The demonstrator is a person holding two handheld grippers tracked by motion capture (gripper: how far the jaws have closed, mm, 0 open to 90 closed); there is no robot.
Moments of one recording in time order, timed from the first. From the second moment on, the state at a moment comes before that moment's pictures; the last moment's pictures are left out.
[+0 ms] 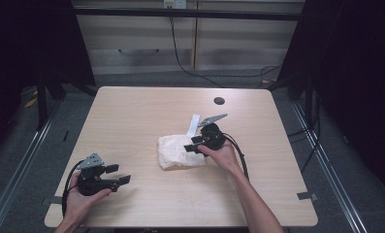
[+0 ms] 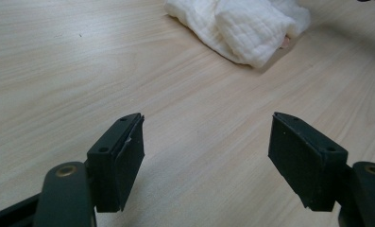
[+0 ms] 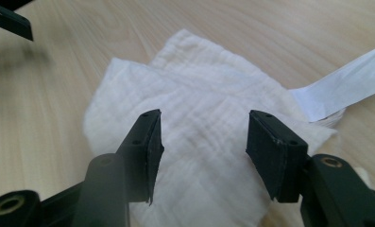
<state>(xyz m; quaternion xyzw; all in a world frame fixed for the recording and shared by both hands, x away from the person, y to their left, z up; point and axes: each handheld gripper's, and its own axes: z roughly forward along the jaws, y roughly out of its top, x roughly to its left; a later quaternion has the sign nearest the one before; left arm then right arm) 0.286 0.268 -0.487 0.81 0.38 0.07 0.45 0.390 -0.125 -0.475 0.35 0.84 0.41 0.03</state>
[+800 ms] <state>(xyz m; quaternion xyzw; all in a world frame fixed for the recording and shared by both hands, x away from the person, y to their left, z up) 0.287 0.268 -0.488 0.80 0.38 0.07 0.45 0.367 -0.117 -0.498 0.33 0.87 0.37 0.01</state>
